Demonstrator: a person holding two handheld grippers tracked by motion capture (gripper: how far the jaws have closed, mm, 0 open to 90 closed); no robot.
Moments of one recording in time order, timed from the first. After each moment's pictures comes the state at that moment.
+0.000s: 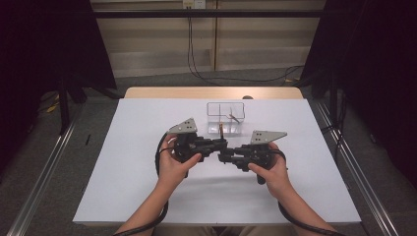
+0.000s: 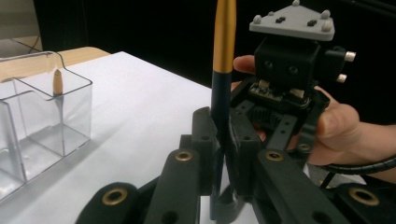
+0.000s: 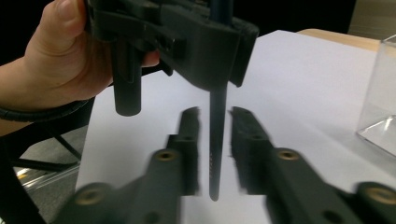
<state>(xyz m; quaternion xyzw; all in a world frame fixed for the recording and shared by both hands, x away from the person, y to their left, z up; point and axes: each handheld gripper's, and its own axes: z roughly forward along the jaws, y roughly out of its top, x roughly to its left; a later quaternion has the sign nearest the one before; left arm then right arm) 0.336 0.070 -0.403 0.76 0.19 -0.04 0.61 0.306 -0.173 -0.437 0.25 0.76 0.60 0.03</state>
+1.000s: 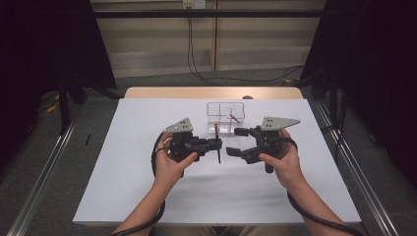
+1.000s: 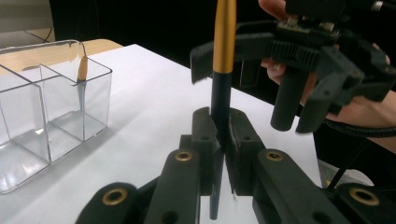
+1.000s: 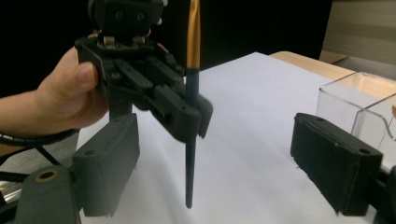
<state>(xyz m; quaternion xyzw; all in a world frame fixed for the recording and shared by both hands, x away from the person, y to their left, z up) 0.341 0.081 -0.409 0.77 0.21 -0.04 0.60 0.317 -0.193 -0.398 0.25 0.75 0.61 0.06</state>
